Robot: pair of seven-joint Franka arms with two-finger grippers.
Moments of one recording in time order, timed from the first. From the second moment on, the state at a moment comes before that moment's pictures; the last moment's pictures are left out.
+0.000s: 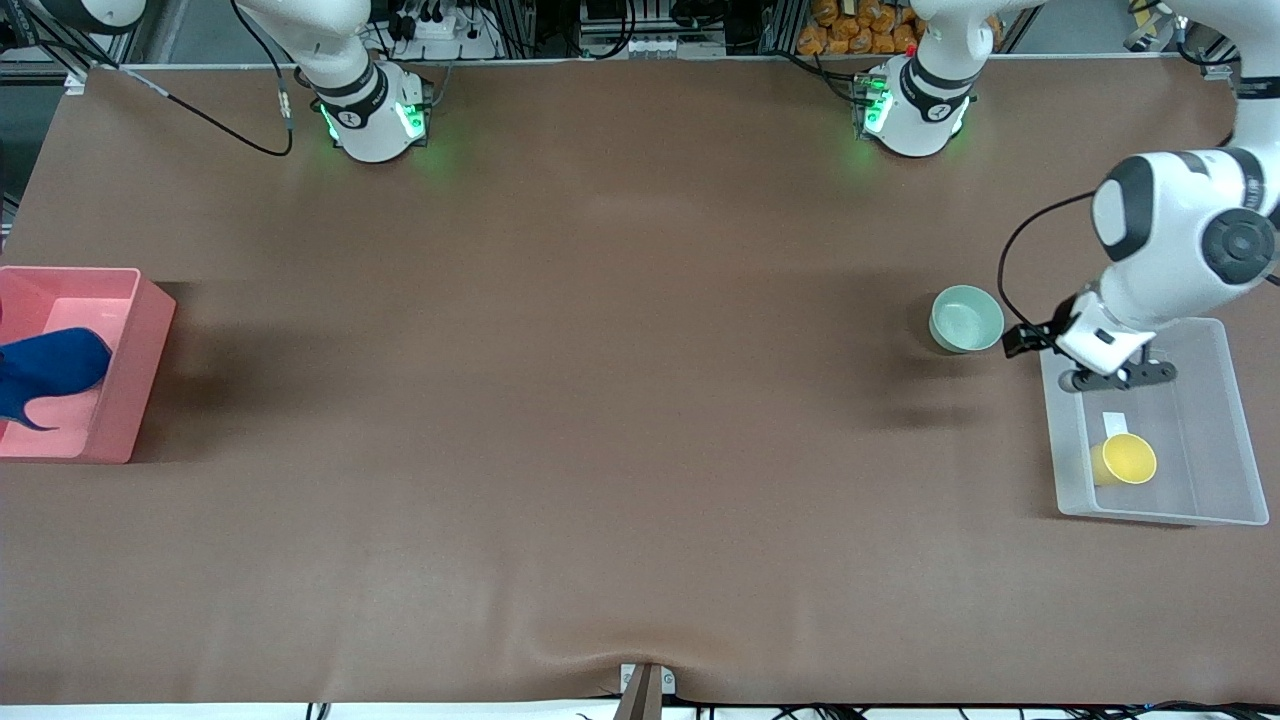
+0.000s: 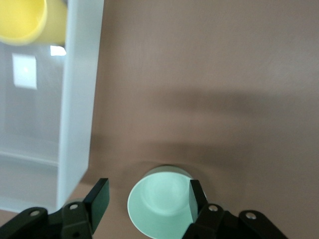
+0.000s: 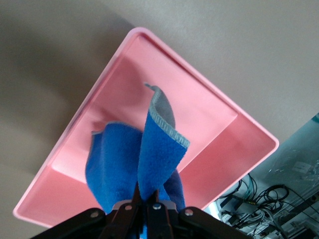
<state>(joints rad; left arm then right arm) 0.21 0.10 -0.16 -2.24 0.06 2.28 -0.08 -0.42 0.60 -0.08 -1.41 -0.35 1.93 -0.99</state>
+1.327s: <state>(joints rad) 0.31 0.13 -0.15 -2.59 0.09 2.73 -0.05 -0.54 0.76 -0.10 -1.48 -0.17 2.11 -0.99</state>
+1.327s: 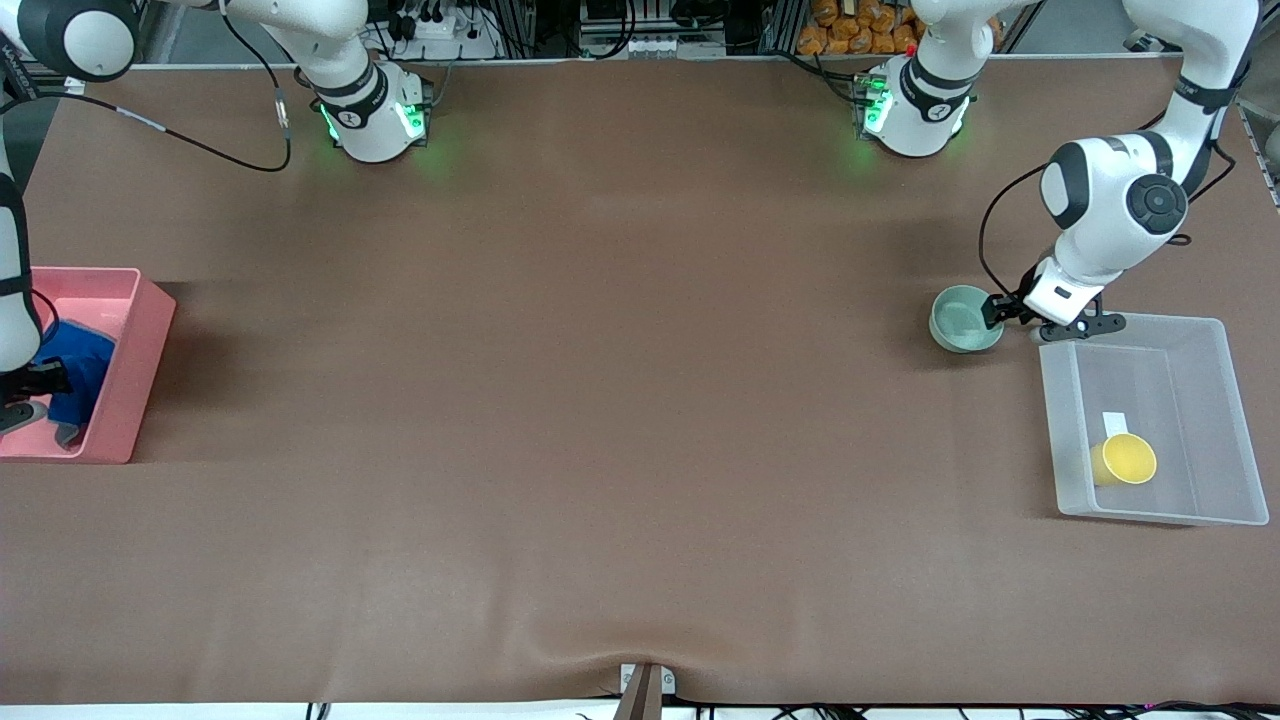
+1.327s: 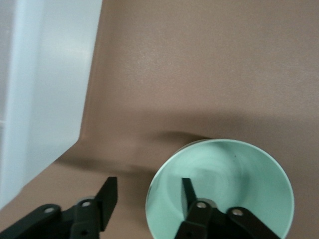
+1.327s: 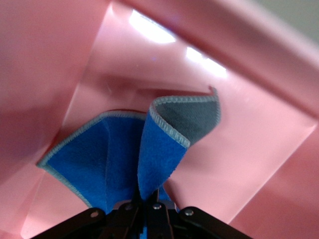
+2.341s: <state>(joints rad) 0.31 0.10 -0.16 -2.23 0.09 2.25 -0.02 -0.58 0.67 -0.09 -1.46 -0.19 1.79 -1.15</state>
